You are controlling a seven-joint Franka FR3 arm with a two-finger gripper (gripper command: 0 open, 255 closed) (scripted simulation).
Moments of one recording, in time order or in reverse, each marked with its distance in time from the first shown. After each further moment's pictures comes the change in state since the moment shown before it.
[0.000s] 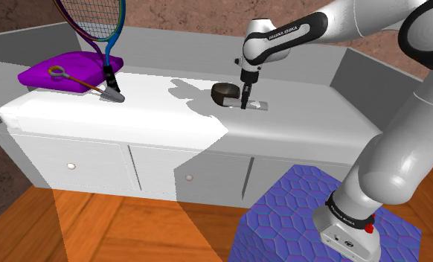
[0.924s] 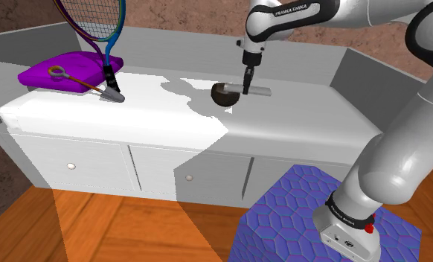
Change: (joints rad) arm 0.000 -0.030 0.000 0.149 -0.007 -0.178 0.005
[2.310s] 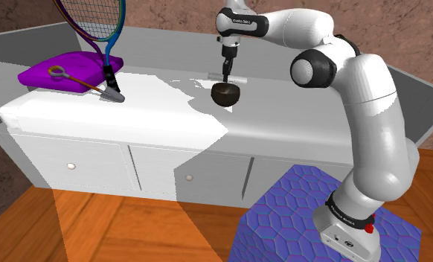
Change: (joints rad) arm -0.144 0.732 -0.018 0.980 0.141 -0.264 -0.125
